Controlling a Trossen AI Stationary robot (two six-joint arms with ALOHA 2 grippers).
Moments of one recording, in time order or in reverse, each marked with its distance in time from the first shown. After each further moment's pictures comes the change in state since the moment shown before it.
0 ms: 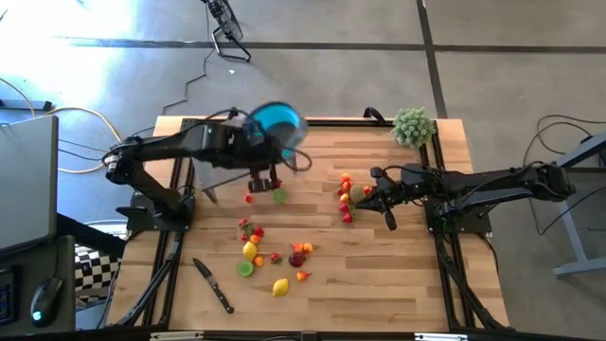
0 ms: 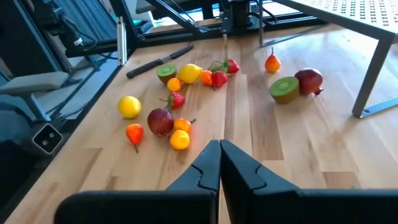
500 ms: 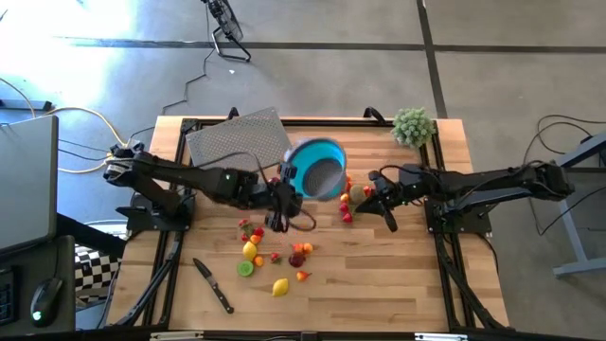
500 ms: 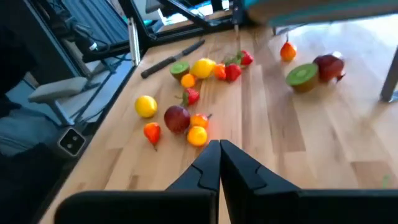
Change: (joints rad) left arm -0.244 0.010 -0.292 0.644 0.017 0.427; right arm 0.005 0.014 0.002 0.000 -0.053 0.081
